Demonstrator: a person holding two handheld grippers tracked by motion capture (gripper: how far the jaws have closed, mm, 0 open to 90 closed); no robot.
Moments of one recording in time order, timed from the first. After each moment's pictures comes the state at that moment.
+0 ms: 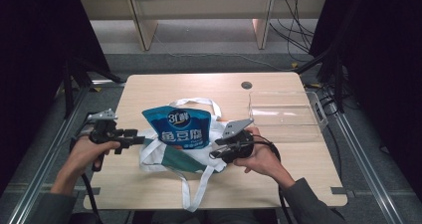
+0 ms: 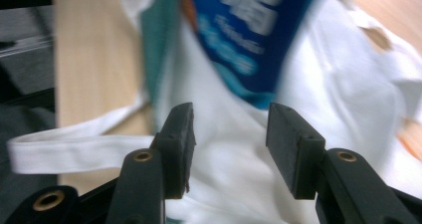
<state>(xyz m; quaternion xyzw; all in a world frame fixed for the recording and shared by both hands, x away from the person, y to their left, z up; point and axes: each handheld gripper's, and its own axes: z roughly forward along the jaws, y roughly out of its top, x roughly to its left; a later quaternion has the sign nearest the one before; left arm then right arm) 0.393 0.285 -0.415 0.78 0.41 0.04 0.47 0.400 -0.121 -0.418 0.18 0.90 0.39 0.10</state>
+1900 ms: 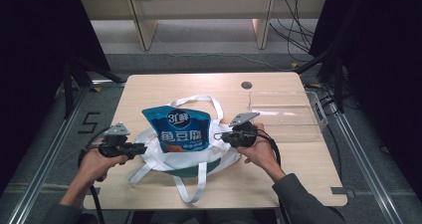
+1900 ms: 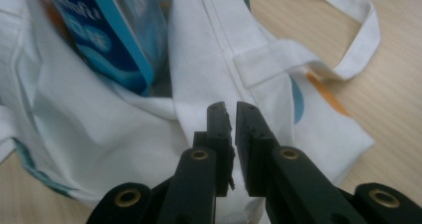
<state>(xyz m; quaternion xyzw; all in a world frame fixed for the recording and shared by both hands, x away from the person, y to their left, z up) 0.399 0.264 -0.445 0.85 0.37 0.10 0.36 0.437 -0.136 -0.449 0.29 0.87 0.38 0.11</state>
